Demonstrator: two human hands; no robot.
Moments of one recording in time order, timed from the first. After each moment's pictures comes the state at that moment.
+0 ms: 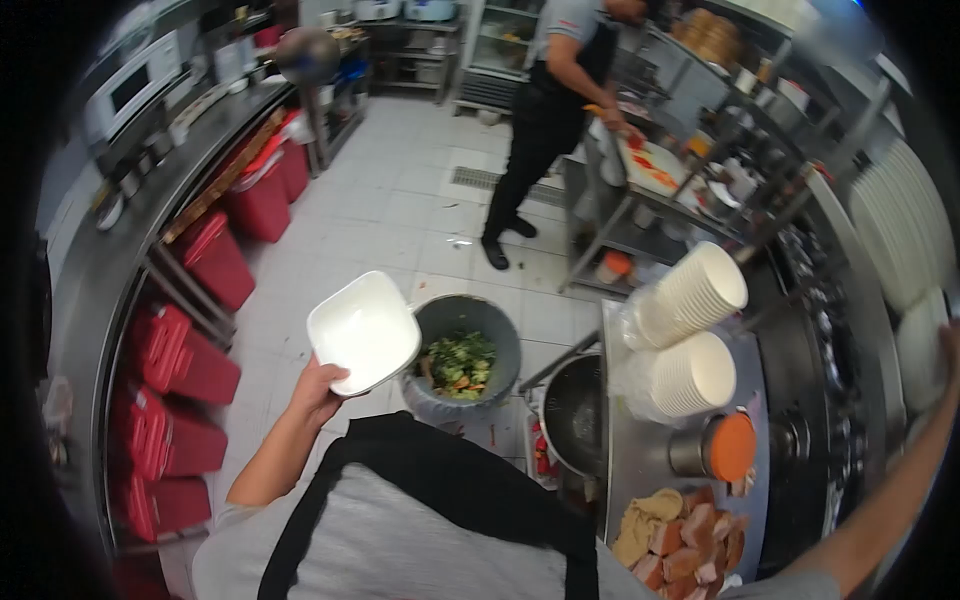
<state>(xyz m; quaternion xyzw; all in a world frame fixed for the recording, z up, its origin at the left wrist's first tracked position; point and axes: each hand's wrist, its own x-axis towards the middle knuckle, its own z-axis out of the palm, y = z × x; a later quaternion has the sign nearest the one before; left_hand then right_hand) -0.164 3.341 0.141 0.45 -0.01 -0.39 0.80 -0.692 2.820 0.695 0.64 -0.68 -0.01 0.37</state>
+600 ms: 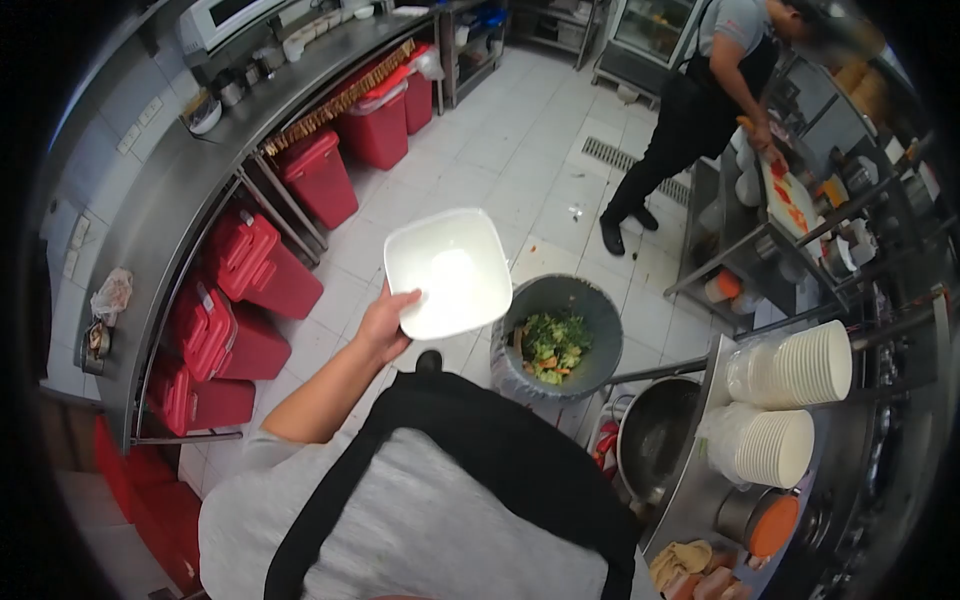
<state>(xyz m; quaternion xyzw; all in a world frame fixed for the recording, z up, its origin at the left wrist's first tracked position) -0.098 3.364 0.136 0.44 0.05 -0.29 0.85 -0.493 3.027 0.624 0.67 -0.35 0.49 0.43</state>
